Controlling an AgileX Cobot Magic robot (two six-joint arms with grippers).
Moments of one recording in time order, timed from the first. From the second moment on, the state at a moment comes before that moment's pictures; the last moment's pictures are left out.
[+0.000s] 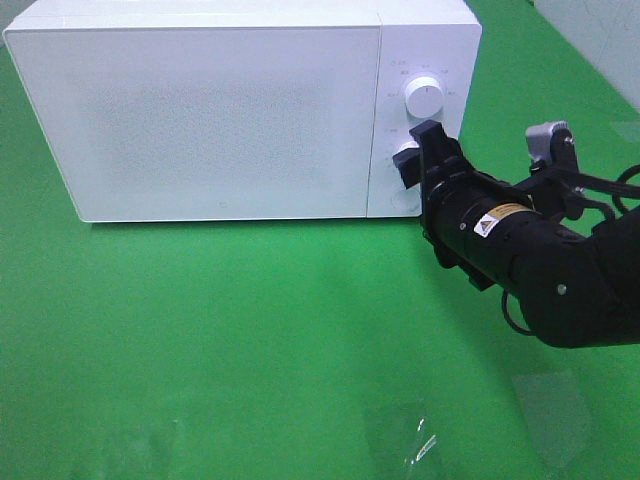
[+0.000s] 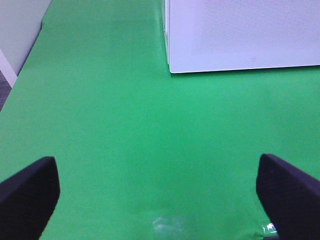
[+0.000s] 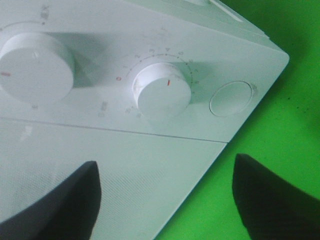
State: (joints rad) left arm 0.02 0.00 -0.52 -0.06 1.08 0.08; right arm 0.62 1.82 -0.56 0.44 -0.93 0.99
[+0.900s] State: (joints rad) left arm 0.02 0.00 -0.52 -0.06 1.08 0.08; right arm 0.46 1.36 -0.56 0.40 0.11 -0.21
